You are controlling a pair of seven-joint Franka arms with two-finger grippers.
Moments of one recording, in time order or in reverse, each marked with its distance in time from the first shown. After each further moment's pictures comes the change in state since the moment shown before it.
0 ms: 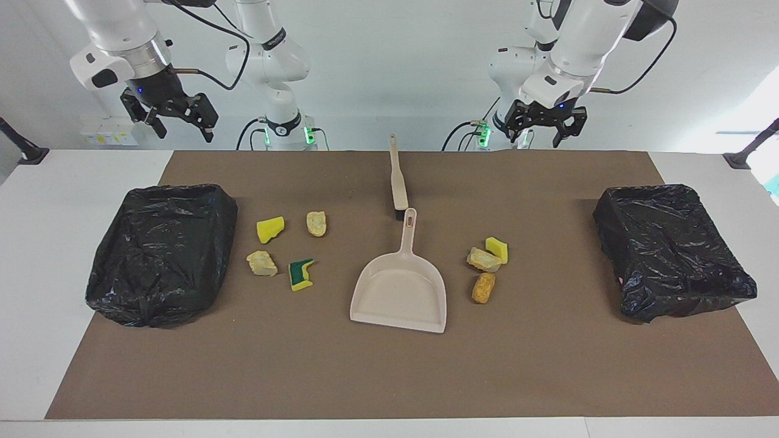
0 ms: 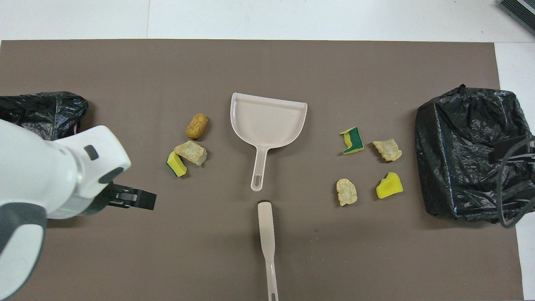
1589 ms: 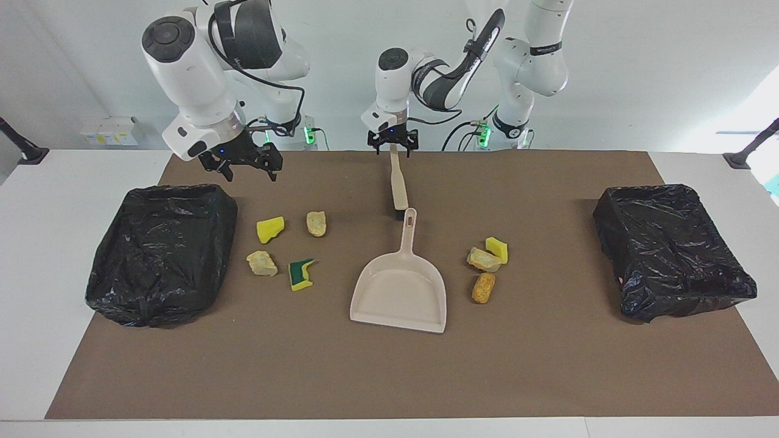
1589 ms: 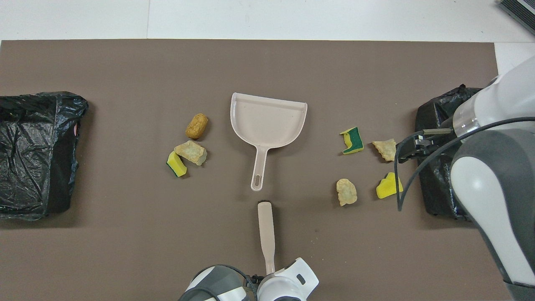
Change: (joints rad) left arm -0.738 0.209 -0.006 -0.465 -0.031 0.704 -0.715; right arm 0.146 0.115 0.043 -0.125 0.066 0.119 0.083
